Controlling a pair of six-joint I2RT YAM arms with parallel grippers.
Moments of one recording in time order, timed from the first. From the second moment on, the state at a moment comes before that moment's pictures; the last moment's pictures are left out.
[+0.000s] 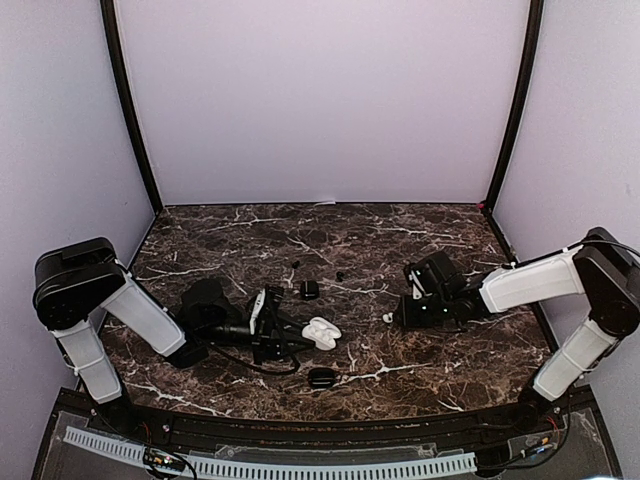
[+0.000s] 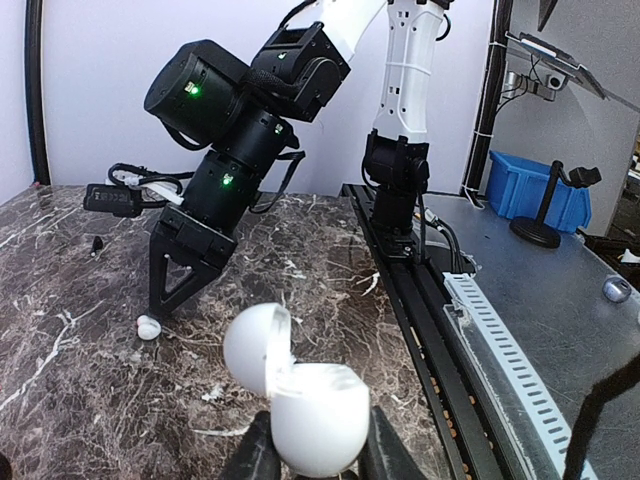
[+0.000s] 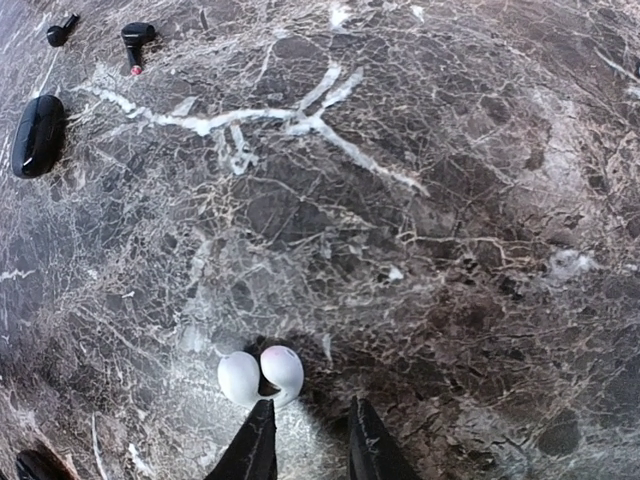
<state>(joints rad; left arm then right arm) -0.87 1.75 0.44 1.24 0.76 -0.06 0.70 1.56 0.67 -0.06 0.01 0.58</state>
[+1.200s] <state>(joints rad) -0.87 1.75 0.43 1.24 0.75 -0.06 0.84 1.42 0.61 -0.03 0.10 -0.59</state>
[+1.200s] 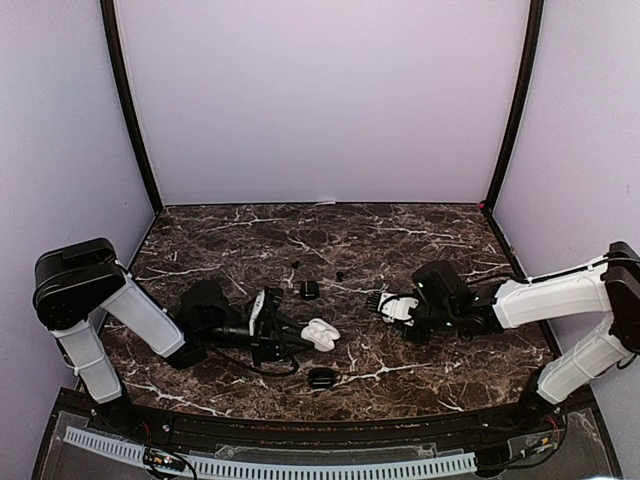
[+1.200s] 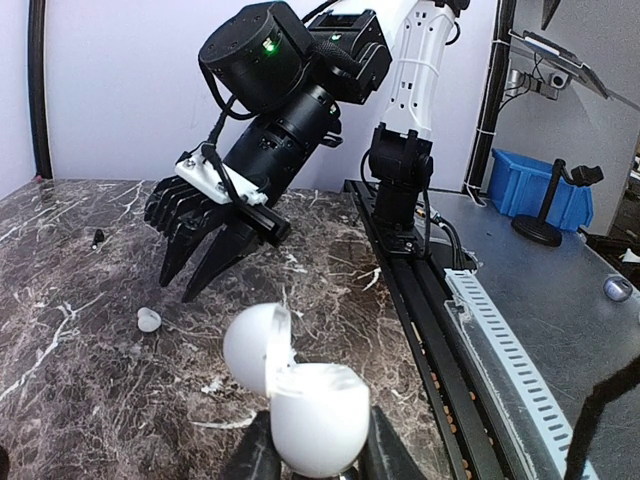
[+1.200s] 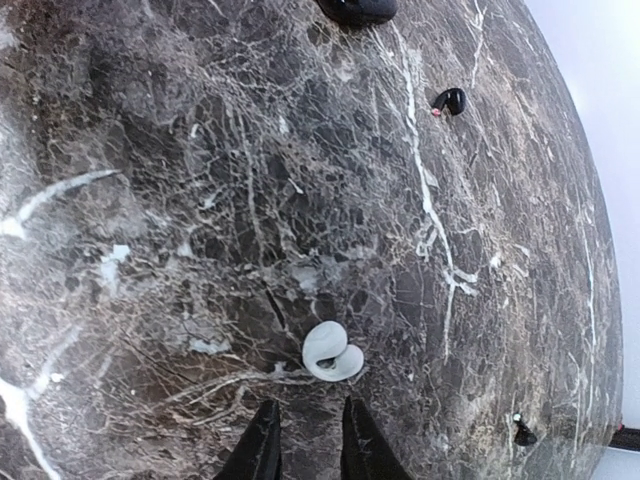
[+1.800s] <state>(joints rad) -0.87 1.74 0.42 1.24 0.74 -0.06 0.84 1.56 0.65 -0.05 0.18 -0.69</state>
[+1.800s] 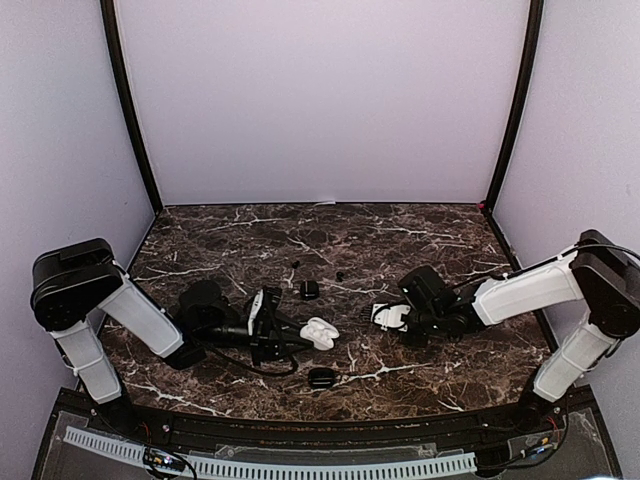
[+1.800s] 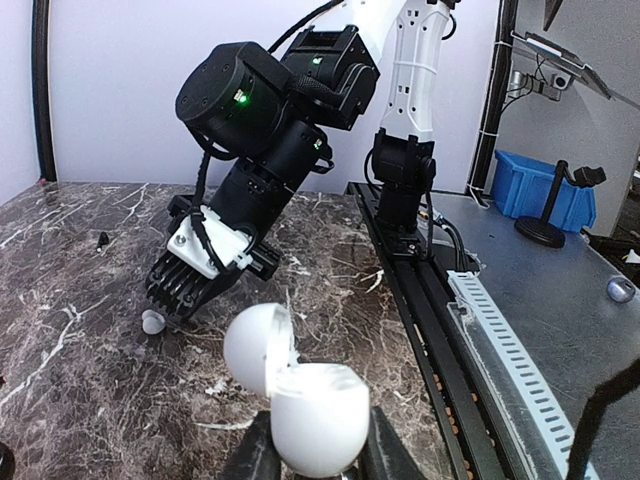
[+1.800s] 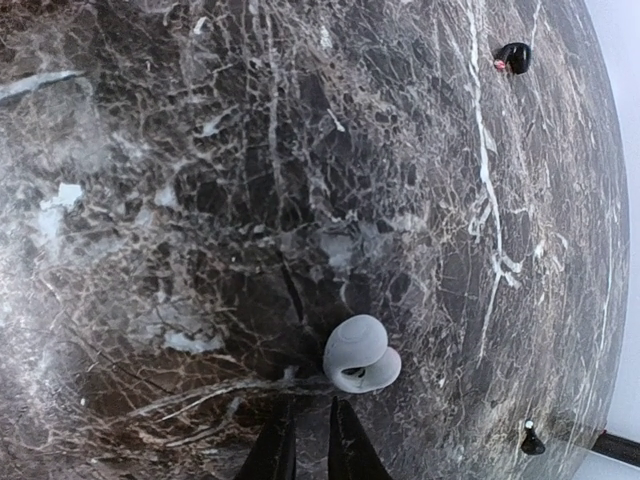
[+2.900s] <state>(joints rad) -0.87 1.72 0.42 1.24 0.74 -0.05 0.81 1.65 0.75 -0.04 0.16 -0.73</state>
